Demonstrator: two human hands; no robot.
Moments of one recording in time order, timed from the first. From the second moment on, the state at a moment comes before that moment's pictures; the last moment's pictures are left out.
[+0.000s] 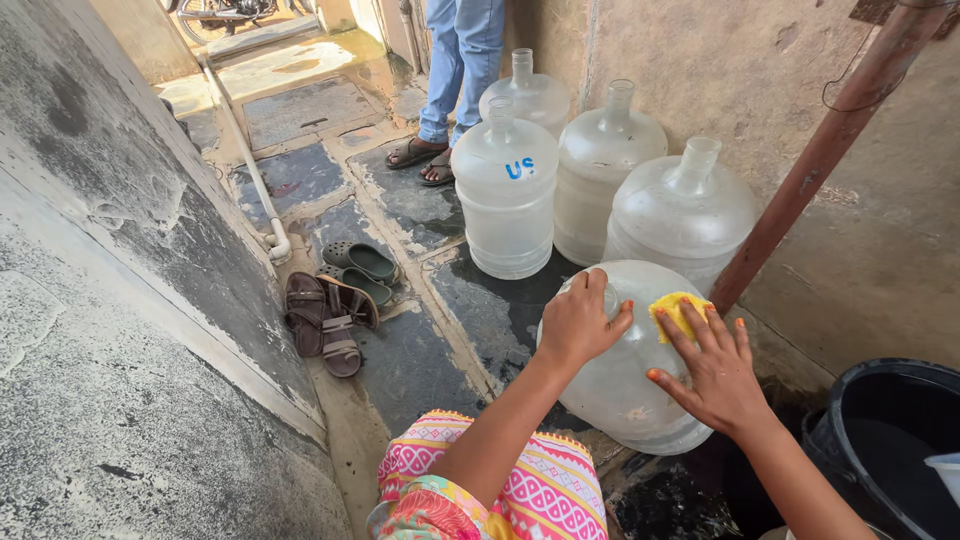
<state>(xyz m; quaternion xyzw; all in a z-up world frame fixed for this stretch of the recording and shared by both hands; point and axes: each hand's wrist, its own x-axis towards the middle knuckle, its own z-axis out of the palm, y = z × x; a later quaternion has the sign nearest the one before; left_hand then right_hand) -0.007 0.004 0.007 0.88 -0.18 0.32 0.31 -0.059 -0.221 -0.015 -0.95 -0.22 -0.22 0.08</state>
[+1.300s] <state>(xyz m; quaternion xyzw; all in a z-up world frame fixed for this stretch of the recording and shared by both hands) -0.006 0.012 0.007 0.89 -0.15 0.32 0.29 -0.057 -0.232 -0.035 -0.96 -0.17 -0.16 0.16</state>
